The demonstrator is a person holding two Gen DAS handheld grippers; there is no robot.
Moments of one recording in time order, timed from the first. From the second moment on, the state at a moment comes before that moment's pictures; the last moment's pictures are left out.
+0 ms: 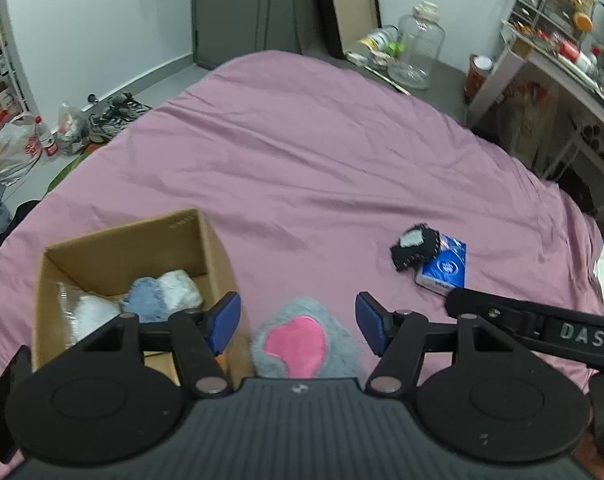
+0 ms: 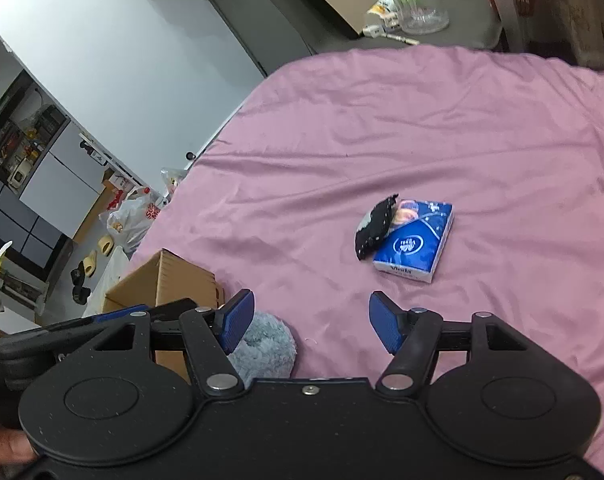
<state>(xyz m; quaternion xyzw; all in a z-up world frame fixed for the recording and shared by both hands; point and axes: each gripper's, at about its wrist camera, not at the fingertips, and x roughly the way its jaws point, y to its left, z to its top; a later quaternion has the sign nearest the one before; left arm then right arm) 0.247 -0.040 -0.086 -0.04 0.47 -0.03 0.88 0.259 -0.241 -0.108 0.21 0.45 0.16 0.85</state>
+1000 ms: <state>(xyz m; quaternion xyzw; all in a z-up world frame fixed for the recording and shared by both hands) 0.258 -0.086 -0.130 0.07 0.49 0.03 0.87 0.288 -0.260 -0.168 0.29 0.51 0.17 0.79</state>
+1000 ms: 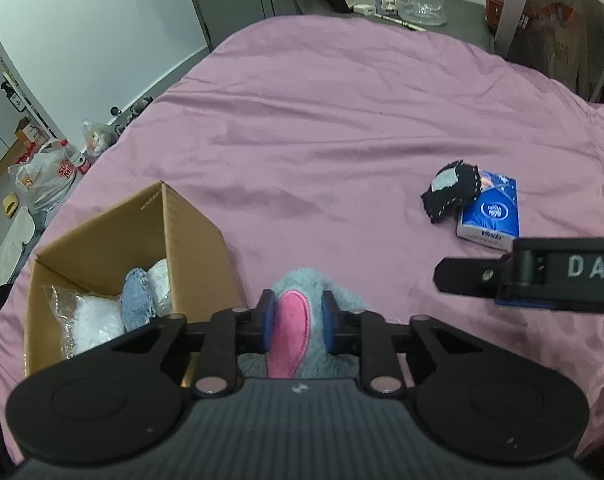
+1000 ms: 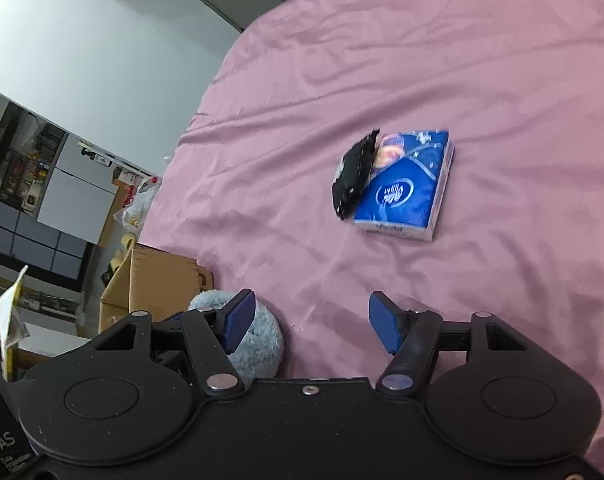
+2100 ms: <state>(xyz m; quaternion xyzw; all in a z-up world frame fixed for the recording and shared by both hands) 0.257 -0.083 -0.137 -0.06 0.52 -0.05 0.85 0.284 -0.262 -0.167 0.31 0.51 0.18 0.78</state>
